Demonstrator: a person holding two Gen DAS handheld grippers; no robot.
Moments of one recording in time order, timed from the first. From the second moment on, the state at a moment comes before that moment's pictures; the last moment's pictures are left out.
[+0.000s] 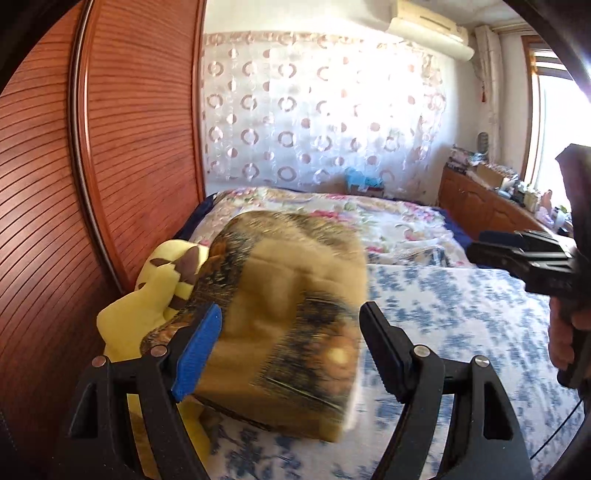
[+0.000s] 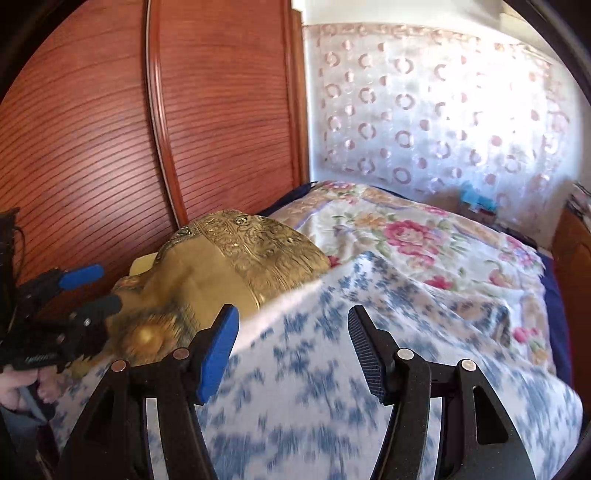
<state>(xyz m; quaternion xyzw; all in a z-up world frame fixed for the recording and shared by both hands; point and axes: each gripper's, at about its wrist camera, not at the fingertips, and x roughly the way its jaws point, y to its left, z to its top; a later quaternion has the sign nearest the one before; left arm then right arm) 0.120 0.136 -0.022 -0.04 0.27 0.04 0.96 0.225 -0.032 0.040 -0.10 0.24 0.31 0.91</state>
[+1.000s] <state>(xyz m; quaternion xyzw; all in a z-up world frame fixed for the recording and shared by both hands) 0.054 0.006 0.044 0.00 0.22 -0.05 0.97 -0.044 -0.178 0.079 -0.02 0.17 0.13 0.98</state>
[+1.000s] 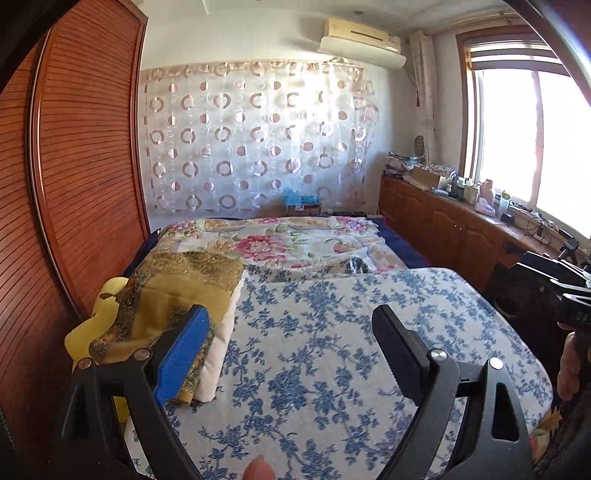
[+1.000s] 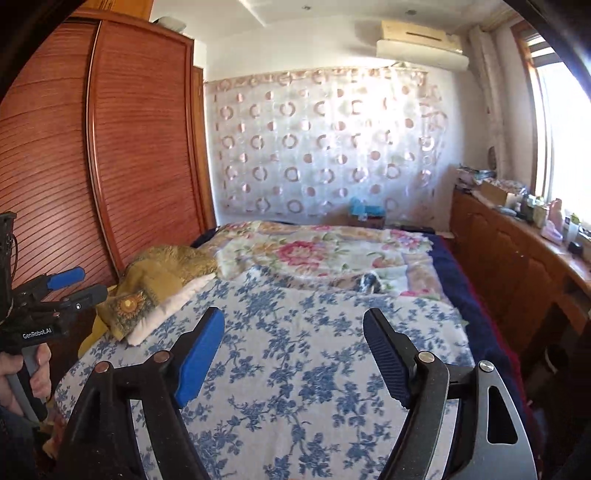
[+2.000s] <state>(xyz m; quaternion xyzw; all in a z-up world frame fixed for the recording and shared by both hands) 0.035 -0.022 0.076 0.00 0.20 -0.06 0.98 -0.088 -0.173 0.082 0.00 0.12 0.11 0.99</state>
